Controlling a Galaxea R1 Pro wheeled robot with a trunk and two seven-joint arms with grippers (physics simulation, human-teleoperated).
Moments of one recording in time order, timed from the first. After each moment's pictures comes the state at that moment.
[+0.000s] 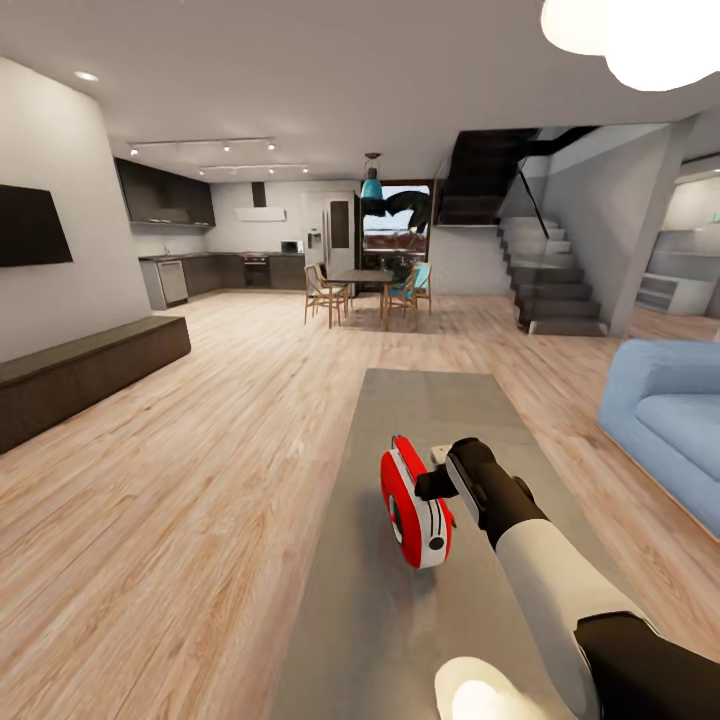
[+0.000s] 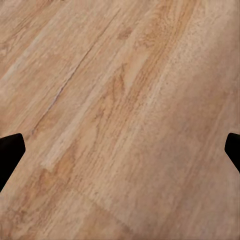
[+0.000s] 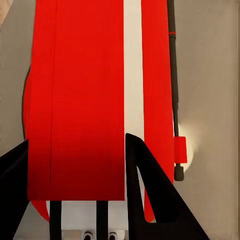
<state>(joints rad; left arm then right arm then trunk) 0.01 0.01 0.23 -0.67 0.06 -0.15 0.20 -0.93 0.09 0.10 -0.68 0.10 0.97 0.12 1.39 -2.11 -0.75</state>
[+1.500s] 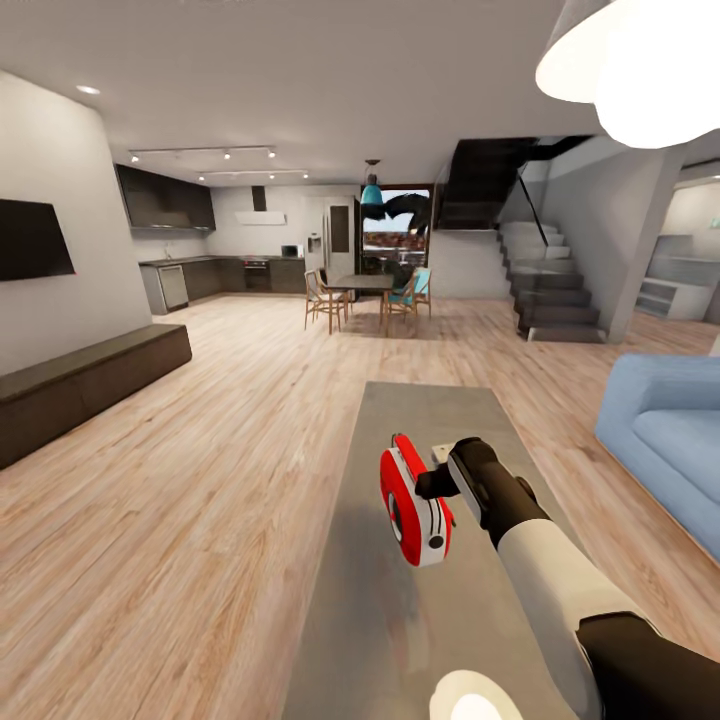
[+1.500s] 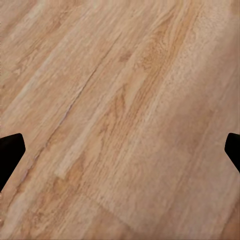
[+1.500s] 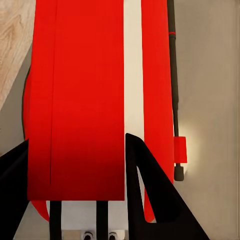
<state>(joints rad) 0.01 0.01 0.23 -0.67 0.06 -0.15 0.20 -0.93 0.08 0.09 -0.69 0.09 0.96 0.14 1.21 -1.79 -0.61</state>
